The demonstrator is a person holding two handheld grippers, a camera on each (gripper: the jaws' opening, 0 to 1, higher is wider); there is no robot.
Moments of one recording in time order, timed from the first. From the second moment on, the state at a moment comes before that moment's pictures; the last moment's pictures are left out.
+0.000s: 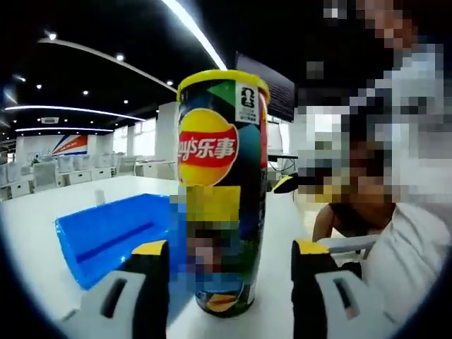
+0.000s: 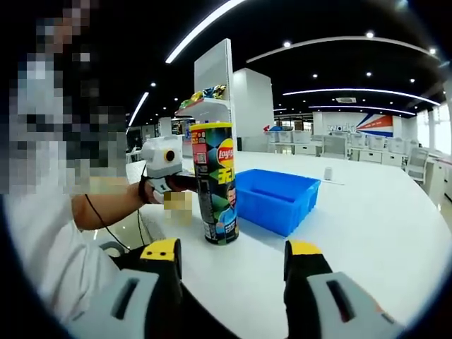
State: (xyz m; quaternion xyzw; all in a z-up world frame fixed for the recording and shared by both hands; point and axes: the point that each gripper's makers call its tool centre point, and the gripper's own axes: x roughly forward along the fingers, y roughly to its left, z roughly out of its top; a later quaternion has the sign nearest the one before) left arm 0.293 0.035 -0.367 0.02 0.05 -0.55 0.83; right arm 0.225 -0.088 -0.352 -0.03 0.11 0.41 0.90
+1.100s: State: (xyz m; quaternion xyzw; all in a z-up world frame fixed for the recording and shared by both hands) left arm 0.297 0.019 -0.390 0.03 0.05 -0.57 0.82; right arm 0.250 -0.052 -0.288 0.03 0.02 0.41 0.91
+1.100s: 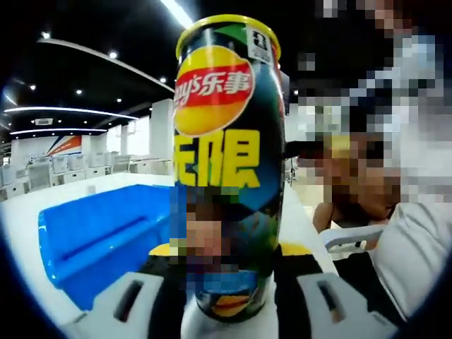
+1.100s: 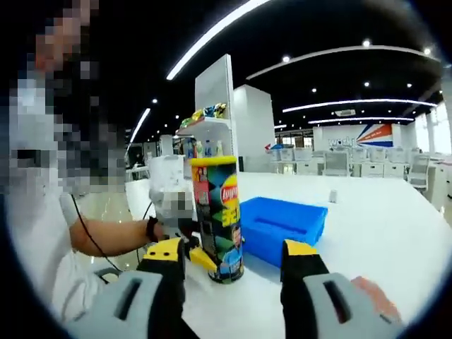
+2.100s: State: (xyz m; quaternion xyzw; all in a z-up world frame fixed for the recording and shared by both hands) left arm 0.298 0.019 -0.392 0.04 0.05 -0.57 0.82; right arm 0.299 0.053 -0.242 -0.04 -0.03 0.43 0.90
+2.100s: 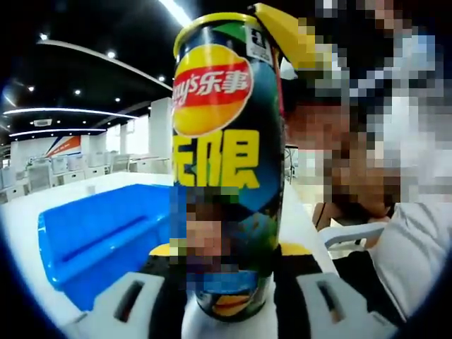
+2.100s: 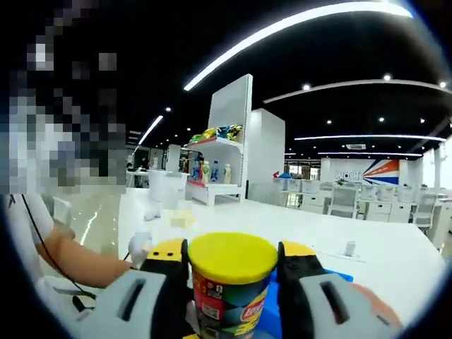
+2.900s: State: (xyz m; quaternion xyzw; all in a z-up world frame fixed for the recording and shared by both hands) left arm 0.298 0.018 -0.393 0.05 0.06 -0.56 0.82; right arm 0.303 0.050 -0.242 -0.04 -0.04 0.36 0.93
